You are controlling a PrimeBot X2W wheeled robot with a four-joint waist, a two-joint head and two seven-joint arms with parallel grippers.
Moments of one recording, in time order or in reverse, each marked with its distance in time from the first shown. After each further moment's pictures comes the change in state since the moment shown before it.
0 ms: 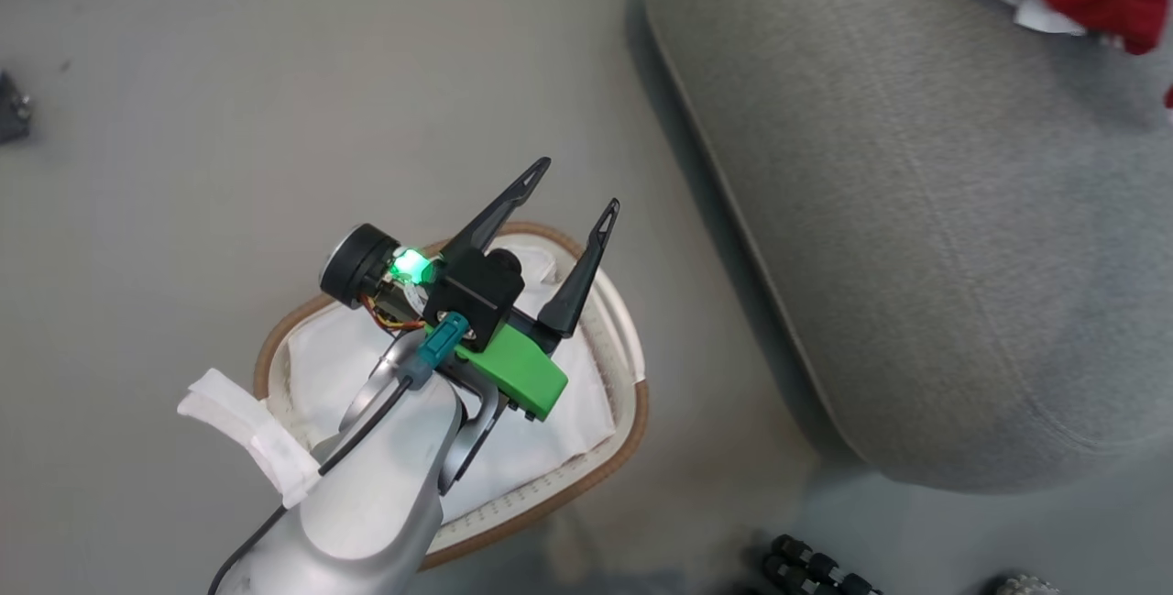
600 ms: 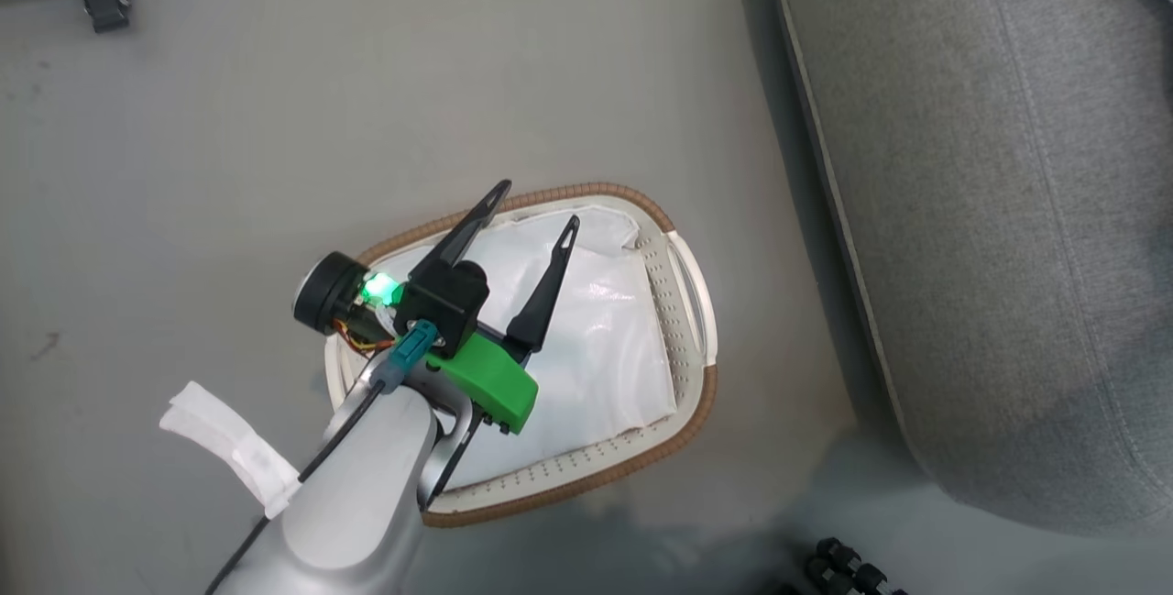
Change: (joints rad) left arm 0.030 0.009 0.047 0.050 -0.016 -0.001 0.000; right arm 0.074 0.074 -0.304 0.270 -0.223 0.000 -0.007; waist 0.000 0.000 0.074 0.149
